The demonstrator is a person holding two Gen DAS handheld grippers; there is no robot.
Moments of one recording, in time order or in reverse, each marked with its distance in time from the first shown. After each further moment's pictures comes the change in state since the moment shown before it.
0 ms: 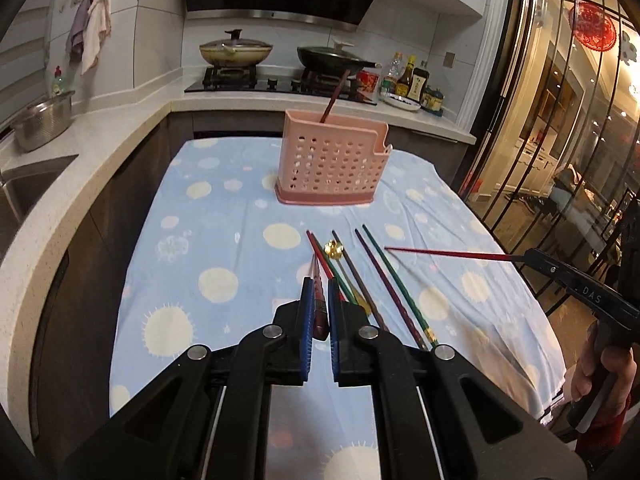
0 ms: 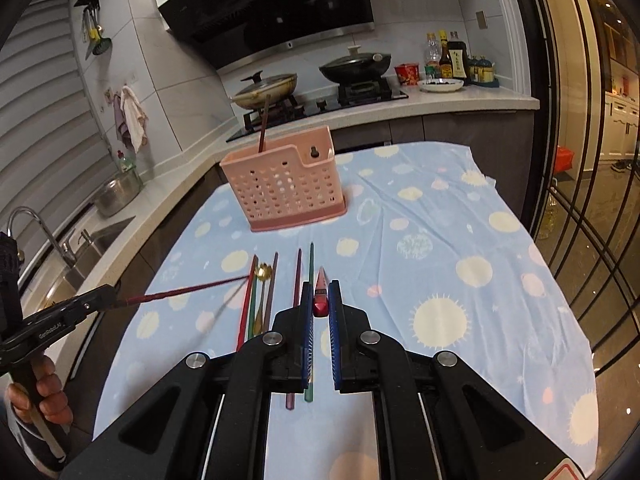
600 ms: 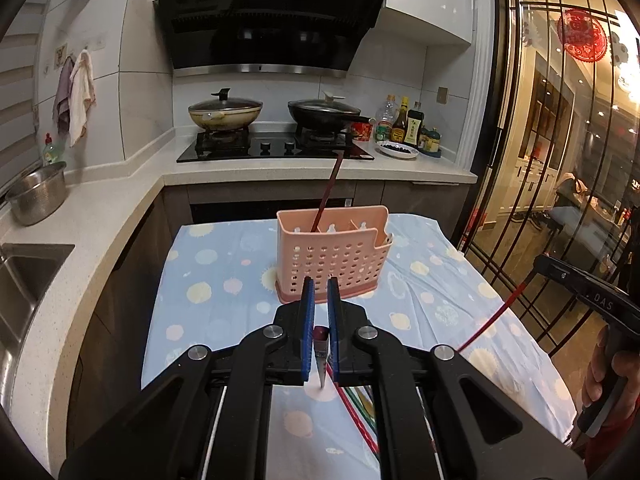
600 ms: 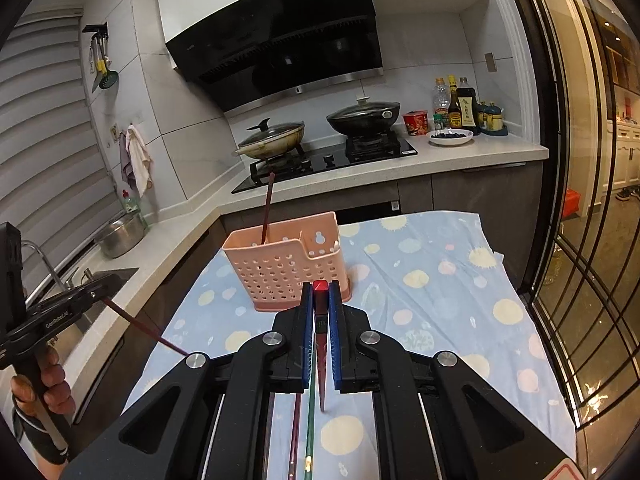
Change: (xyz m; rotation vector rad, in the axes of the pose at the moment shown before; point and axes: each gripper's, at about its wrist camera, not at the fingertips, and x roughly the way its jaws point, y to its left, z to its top) left arm 0.014 -0.013 0.097 0.084 -0.149 0.026; right arm 0.008 0.003 0.087 -0.027 -0.134 0.021
